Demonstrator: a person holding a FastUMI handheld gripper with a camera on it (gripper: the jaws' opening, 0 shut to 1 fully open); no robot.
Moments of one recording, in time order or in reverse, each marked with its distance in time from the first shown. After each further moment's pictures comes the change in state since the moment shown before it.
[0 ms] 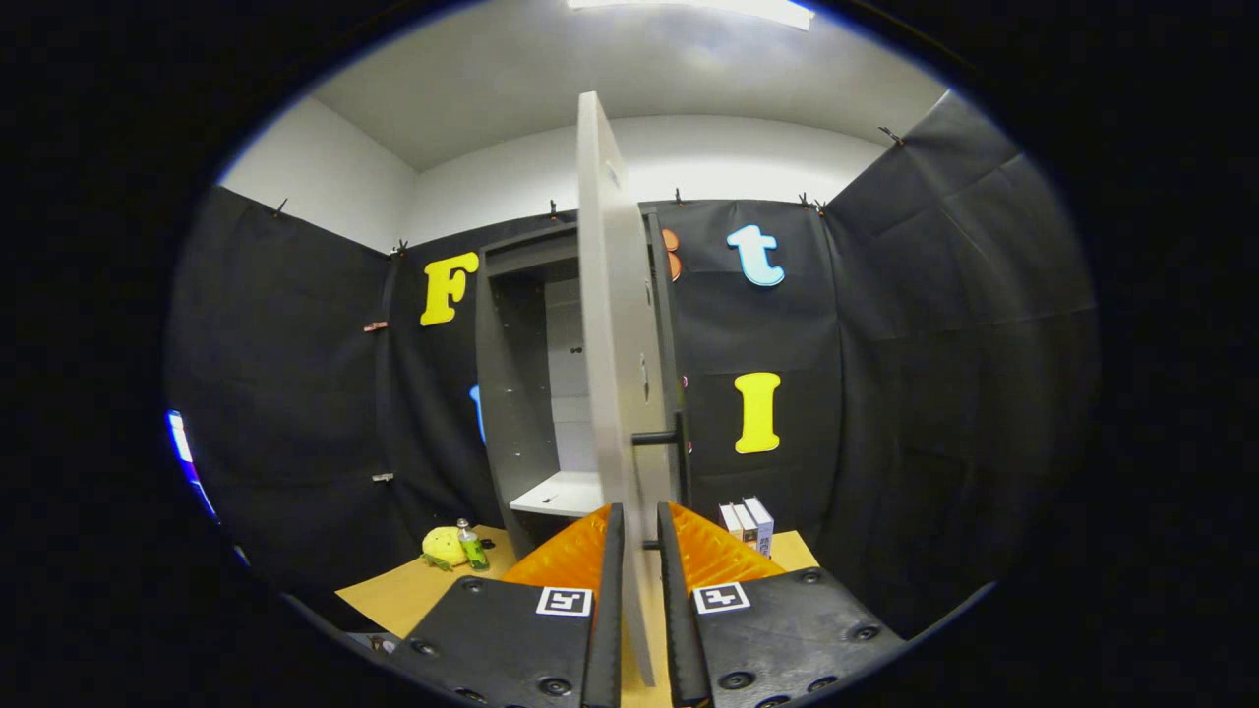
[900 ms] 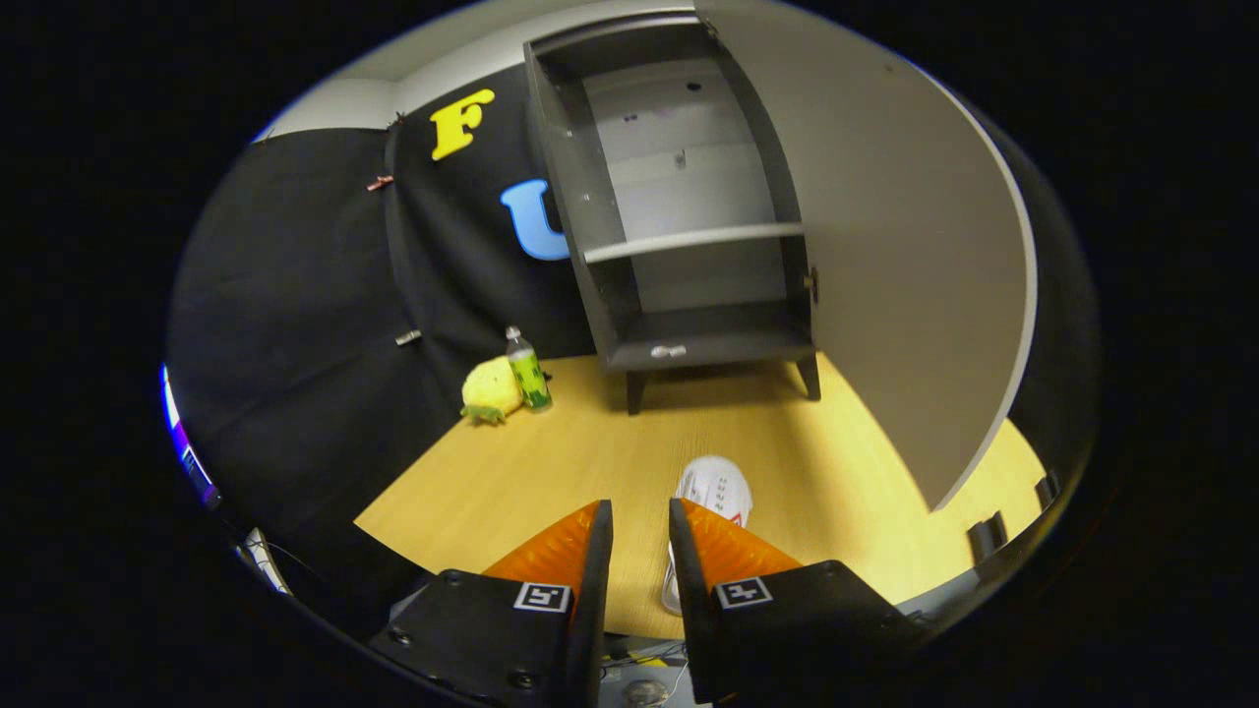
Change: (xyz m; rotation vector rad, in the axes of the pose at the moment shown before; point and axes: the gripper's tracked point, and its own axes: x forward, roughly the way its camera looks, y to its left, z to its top) arm 0.035 0.151 -0.385 0.138 0.521 -0.017
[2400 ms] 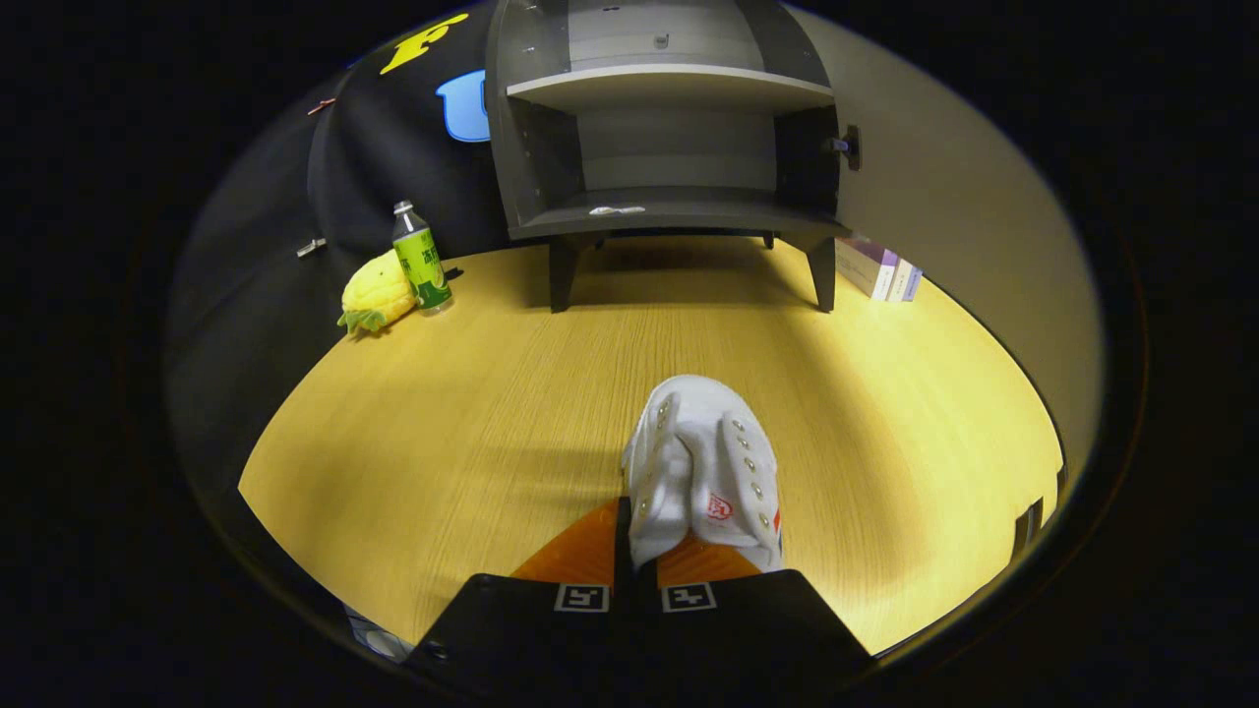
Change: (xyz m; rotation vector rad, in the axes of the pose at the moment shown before) arm 0.136 -0.047 -0.047 -0.068 0.196 -0.159
